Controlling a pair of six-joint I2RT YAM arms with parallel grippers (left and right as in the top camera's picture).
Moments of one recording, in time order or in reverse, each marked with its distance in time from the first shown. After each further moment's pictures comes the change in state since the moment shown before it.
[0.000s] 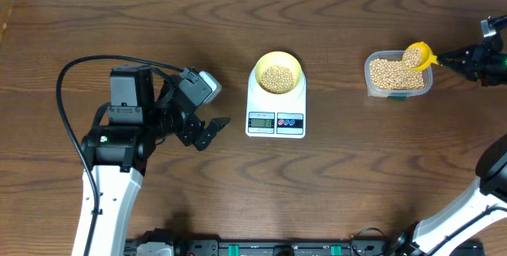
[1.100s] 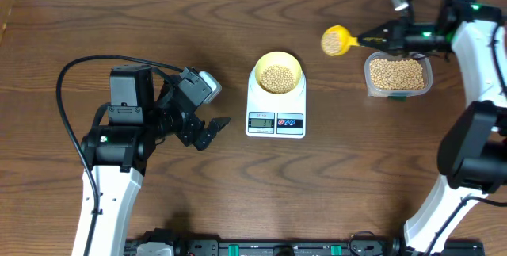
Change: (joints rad) left arm 0.000 0.000 0.000 0.000 0.000 0.000; right arm 0.420 0.000 0.000 0.200 -0.148 0.174
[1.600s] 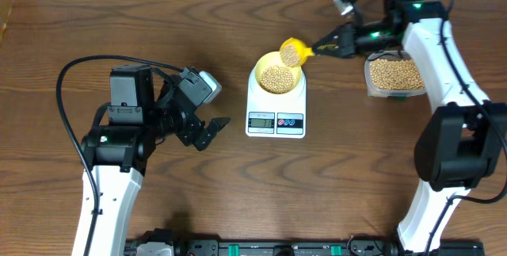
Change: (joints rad) left arm 0.000 0.000 0.000 0.000 0.000 0.000; right arm 0.236 0.000 0.000 0.080 0.086 0.045
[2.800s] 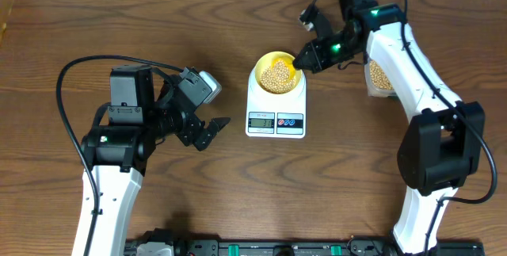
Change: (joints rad) left arm 0.000 0.000 0.000 0.000 0.000 0.000; right arm 0.174 0.000 0.001 0.014 0.376 -0.083
